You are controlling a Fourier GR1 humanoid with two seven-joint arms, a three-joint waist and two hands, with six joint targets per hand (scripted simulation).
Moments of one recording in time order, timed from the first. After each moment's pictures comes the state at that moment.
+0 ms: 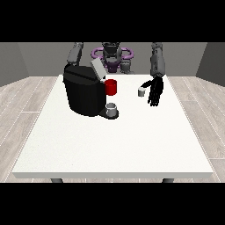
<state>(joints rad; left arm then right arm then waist) -0.48 0.42 0.00 -0.87 -0.48 -0.11 -0.12 -0.21 -0.04 -0.06 -1.36 -0.02 -0.04 -0.23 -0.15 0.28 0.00</state>
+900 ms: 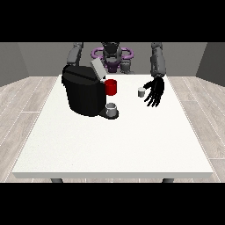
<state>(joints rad) -0.54 0.42 0.00 -0.74 -0.59 -0.05 -0.19 -0.25 -0.04 -0.08 -1.29 -0.03 -0.05 -0.22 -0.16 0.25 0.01</state>
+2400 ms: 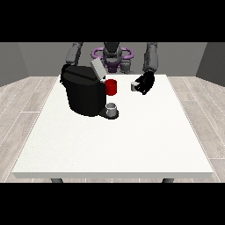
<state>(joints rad) -0.57 0.25 -0.04 -0.72 -0.68 -0.04 -0.25 -0.21 -0.07 -0.13 -1.12 -0.07 -0.02 -0.28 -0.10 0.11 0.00</state>
